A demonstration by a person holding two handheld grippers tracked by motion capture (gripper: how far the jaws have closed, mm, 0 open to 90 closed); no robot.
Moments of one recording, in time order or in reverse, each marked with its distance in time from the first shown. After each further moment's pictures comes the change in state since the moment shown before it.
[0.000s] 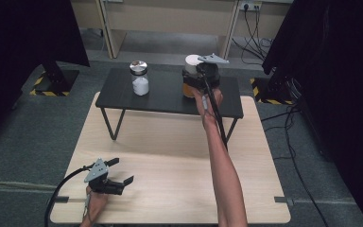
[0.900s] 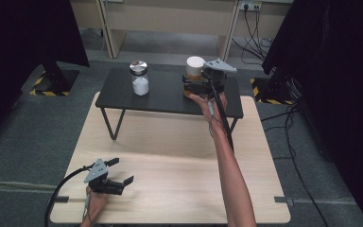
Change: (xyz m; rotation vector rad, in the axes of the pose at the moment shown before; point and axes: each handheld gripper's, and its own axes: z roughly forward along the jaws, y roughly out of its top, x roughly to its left) left arm 0.000 0.000 0.000 -0.002 0.001 0.002; right arm -0.017 -0.024 -0.016 -0.084 0.058 -0.025
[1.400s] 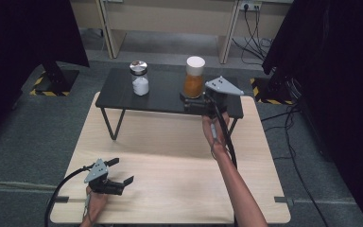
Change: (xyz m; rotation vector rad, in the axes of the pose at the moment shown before) left arm 0.000 0.000 0.000 -0.002 0.000 -0.001; right arm 0.018 -0.037 -0.064 -0.091 0.113 -0.042
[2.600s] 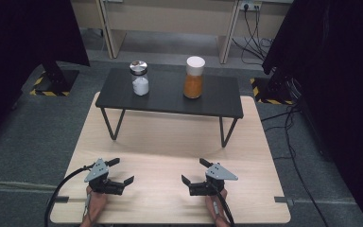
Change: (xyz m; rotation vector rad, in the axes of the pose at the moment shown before) left arm 0.002 0.002 0.001 0.011 -0.010 -0.006; right arm 0.005 -0.228 -0.065 0.121 0.209 0.042
